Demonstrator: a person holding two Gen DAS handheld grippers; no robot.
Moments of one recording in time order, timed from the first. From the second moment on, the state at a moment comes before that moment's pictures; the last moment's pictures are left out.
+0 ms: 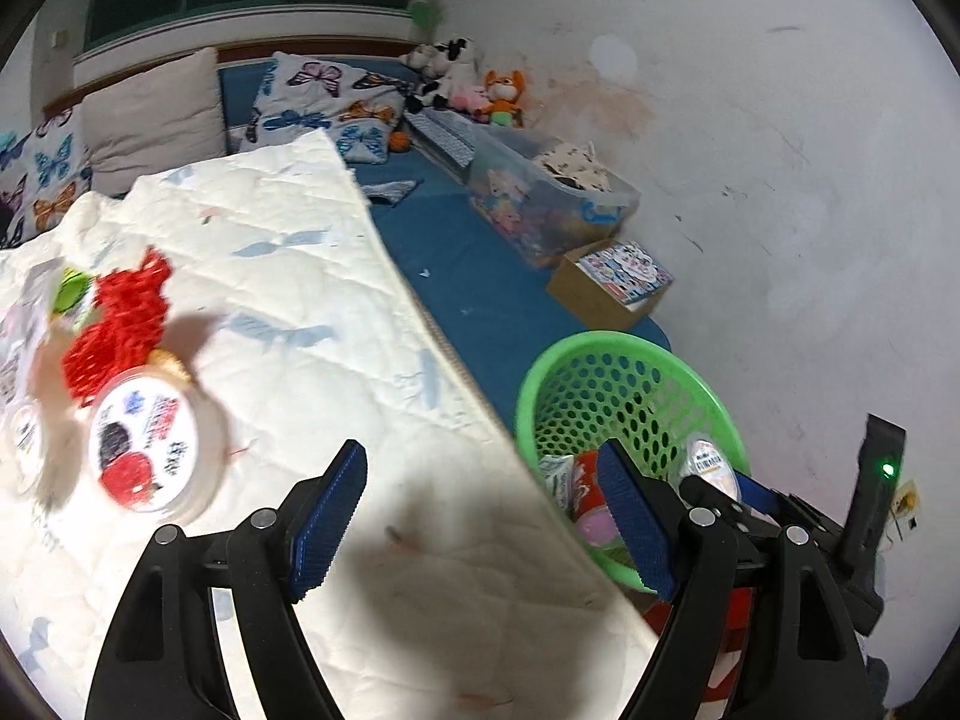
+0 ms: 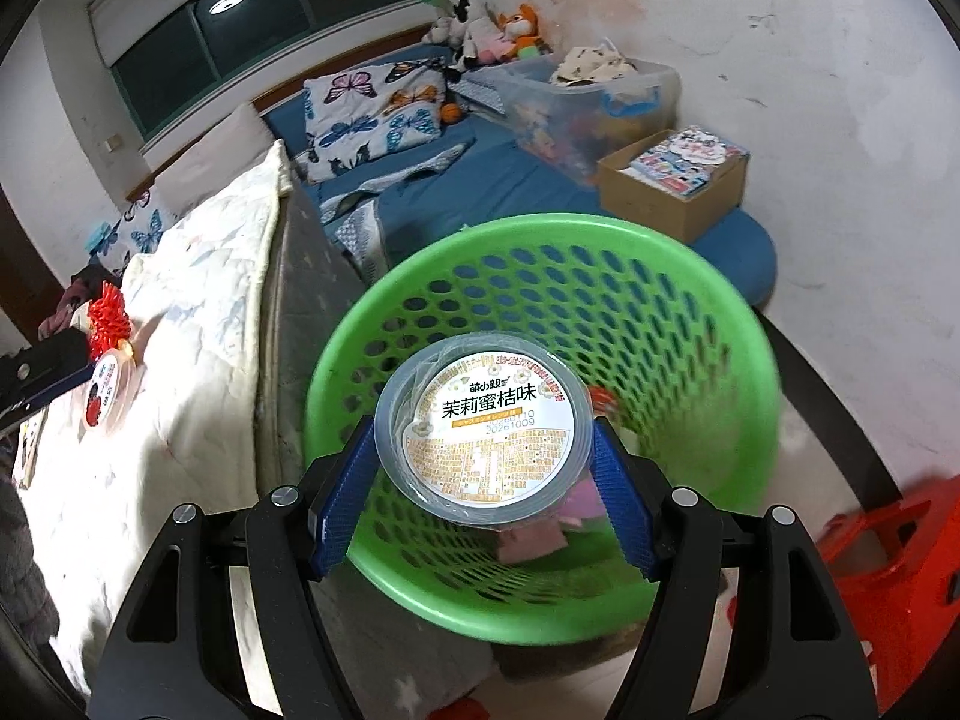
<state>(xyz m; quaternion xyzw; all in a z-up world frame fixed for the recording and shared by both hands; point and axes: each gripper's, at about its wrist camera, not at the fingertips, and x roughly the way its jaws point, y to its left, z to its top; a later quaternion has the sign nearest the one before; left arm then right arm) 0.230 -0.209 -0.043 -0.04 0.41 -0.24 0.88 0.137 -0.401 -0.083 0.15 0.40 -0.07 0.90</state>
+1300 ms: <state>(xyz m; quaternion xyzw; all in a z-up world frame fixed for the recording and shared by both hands) 0.175 -0.020 -0.032 -0.10 0.39 -0.11 0.91 0.148 -0.303 -0.034 0.11 0.38 0.01 0.92</state>
